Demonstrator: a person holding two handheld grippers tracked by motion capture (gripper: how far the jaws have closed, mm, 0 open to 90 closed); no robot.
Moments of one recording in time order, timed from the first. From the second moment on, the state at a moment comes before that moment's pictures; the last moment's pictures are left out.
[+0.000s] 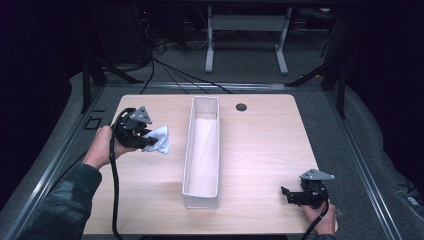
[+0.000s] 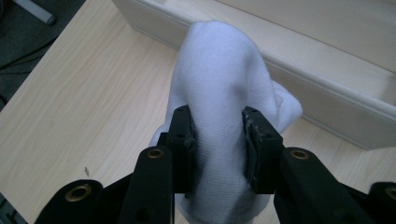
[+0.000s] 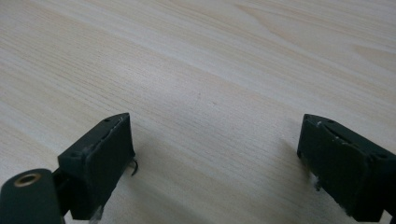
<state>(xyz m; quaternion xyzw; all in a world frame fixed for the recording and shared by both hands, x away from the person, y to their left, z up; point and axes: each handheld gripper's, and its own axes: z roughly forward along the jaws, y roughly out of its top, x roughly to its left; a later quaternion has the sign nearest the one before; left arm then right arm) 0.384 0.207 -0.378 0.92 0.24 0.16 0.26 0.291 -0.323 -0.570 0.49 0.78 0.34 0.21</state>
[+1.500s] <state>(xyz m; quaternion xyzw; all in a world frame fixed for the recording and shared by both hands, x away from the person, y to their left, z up) 0.402 0.096 -0.354 0.94 0.15 0.15 0.28 0.291 -0.323 -0.570 0.49 0.78 0.34 0.21</state>
